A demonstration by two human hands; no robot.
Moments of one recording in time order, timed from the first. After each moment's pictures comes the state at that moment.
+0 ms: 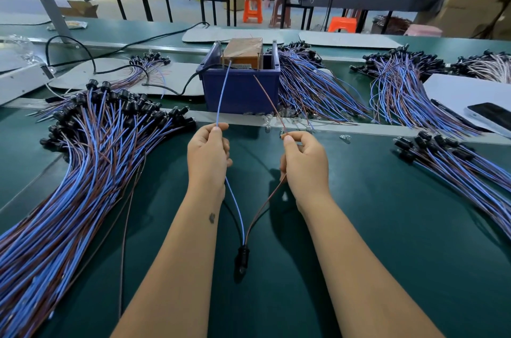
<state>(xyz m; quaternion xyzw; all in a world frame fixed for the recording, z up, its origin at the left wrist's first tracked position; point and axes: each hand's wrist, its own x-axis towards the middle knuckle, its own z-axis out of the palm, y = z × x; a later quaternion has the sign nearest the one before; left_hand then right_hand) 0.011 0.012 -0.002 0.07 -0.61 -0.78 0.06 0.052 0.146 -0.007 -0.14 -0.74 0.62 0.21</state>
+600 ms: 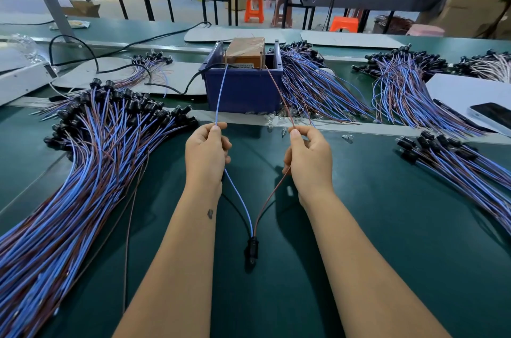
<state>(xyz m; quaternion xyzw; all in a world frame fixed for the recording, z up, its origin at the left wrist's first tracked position) 0.004 0.003 -0.005 0.08 -0.63 -0.77 0.07 0.049 0.148 -0.003 -0.14 -0.72 0.64 0.23</state>
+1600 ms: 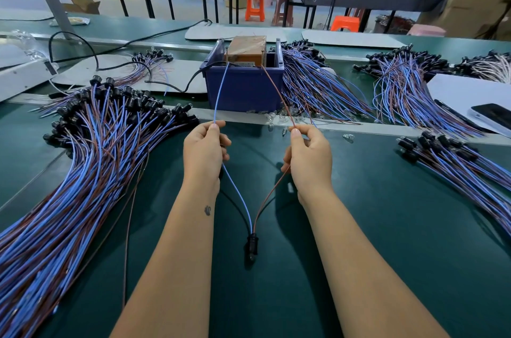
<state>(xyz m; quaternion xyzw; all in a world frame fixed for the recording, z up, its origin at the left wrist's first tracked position) -0.003 -0.001 -0.007 0.09 -0.63 -0.77 0.06 0.044 0.148 -0.005 -0.16 -0.73 0.62 0.23</state>
